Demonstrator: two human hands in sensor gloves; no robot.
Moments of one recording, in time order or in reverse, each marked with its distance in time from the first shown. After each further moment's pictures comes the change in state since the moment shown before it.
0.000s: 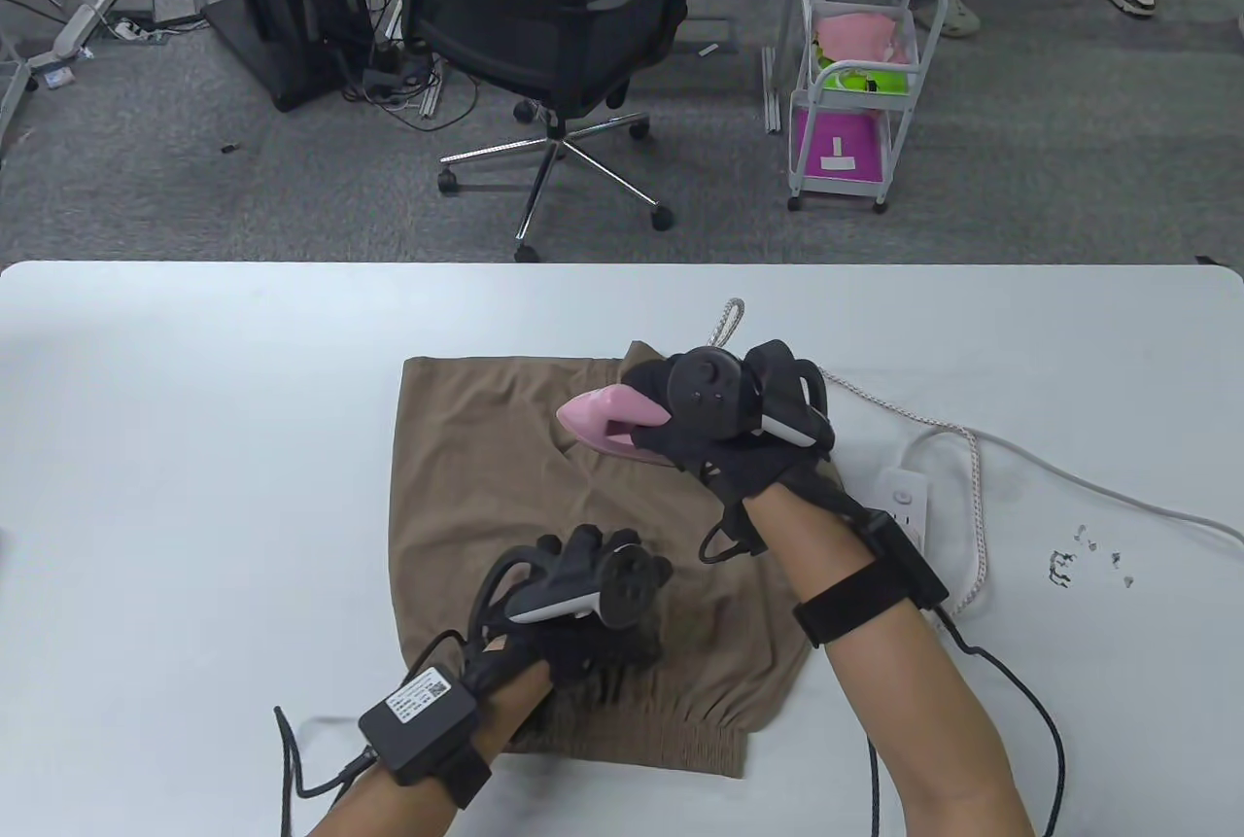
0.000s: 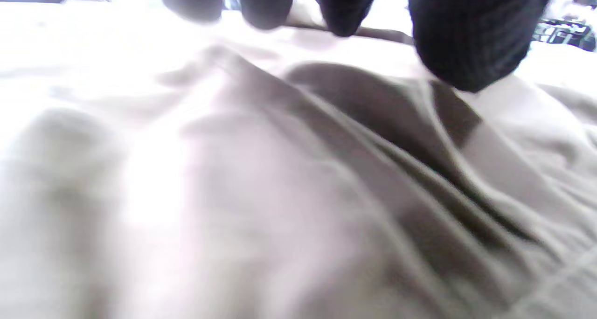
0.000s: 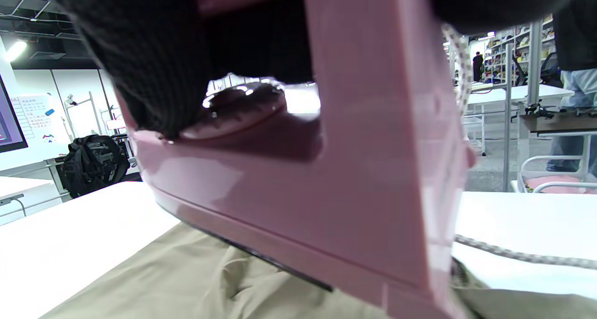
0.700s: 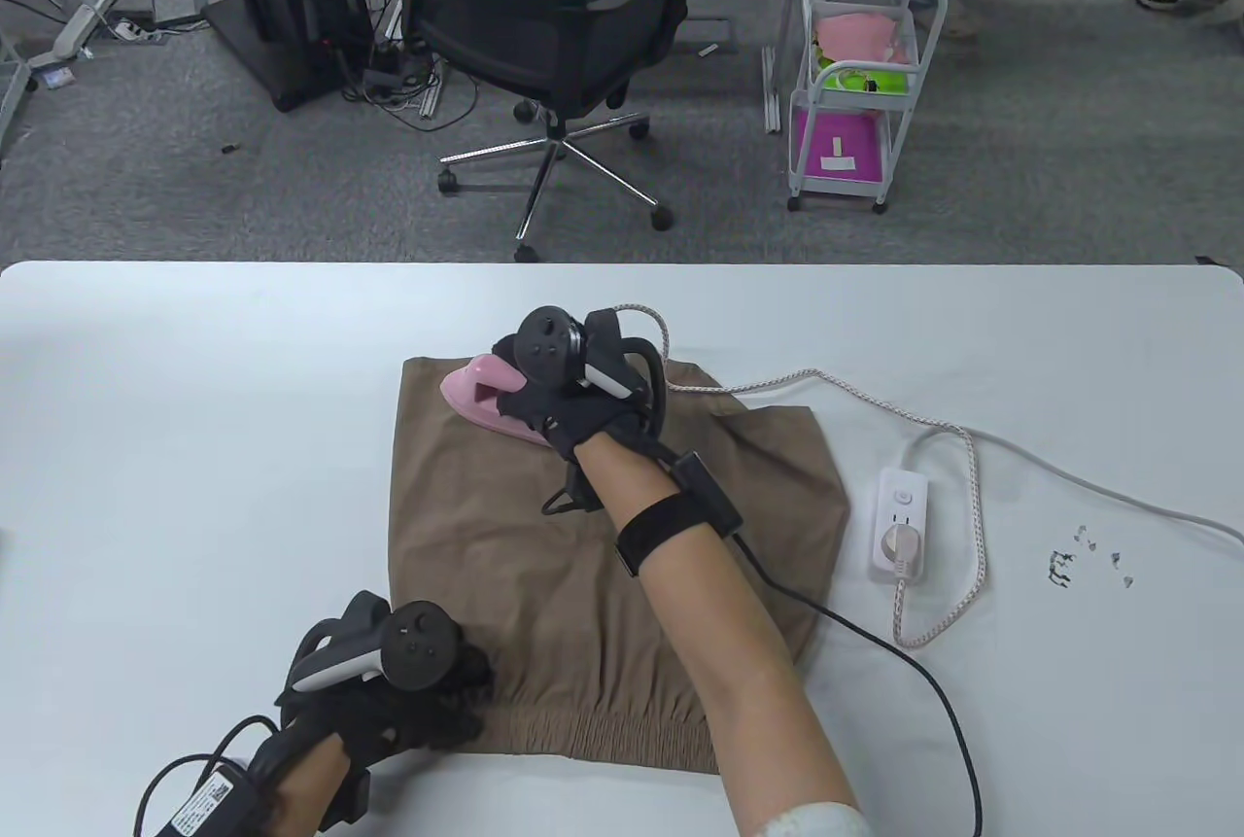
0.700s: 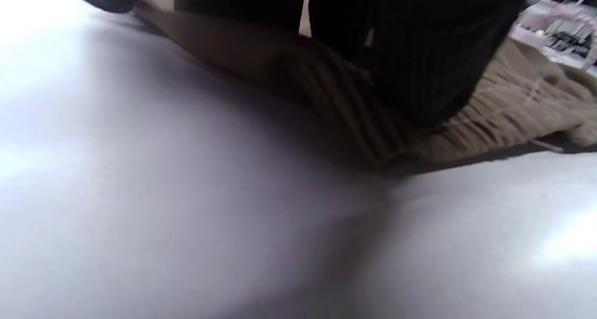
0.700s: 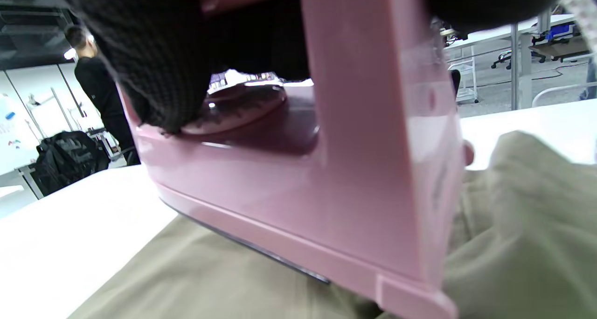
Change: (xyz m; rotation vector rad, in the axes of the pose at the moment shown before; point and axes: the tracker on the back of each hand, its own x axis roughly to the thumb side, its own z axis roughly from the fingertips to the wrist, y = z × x) left_hand -0.105 -0.065 0.090 -0.101 -0.017 0.198; right_hand 0.058 0.096 -0.123 0.094 0.102 -0.081
